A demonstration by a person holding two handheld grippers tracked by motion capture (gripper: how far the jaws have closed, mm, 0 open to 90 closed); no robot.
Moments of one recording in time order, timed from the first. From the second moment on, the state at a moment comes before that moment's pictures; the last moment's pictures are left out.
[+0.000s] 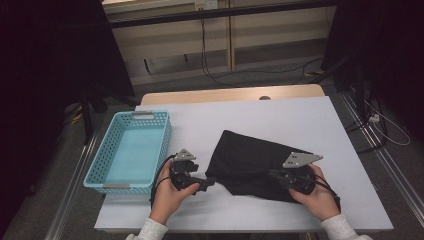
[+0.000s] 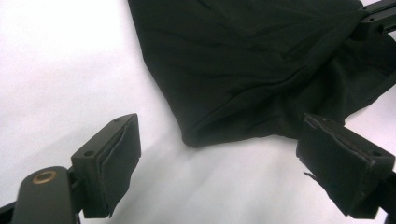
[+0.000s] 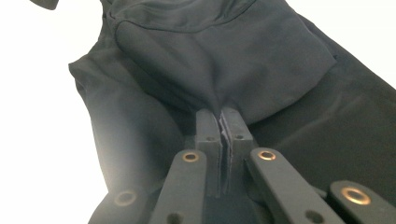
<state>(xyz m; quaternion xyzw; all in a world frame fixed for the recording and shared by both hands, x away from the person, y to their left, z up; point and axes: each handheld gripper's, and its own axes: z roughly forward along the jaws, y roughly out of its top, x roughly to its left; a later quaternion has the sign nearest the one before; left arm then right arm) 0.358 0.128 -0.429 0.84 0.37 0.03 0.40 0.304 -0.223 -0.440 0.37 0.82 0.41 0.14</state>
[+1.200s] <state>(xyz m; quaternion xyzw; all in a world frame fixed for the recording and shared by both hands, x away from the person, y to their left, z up) 0.358 0.126 -0.428 0.84 0.37 0.02 0.40 0.290 -0.243 -0.439 0.38 0.82 0.40 0.15</state>
